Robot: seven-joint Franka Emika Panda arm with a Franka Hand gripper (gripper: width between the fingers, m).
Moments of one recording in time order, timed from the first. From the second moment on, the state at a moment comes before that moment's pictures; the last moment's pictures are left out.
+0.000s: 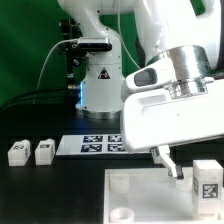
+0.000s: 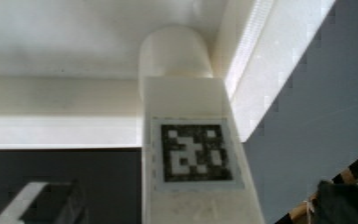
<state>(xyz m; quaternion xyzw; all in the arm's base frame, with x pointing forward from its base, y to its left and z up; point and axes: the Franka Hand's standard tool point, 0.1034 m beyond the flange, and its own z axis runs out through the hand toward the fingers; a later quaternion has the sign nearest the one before) 0.615 0.117 0.079 -0.95 -0.05 -0.29 0.06</state>
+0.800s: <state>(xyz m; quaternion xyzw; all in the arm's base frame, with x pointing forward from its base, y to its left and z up) 0.626 0.132 0.091 -0.97 0.03 -0.20 0.11</state>
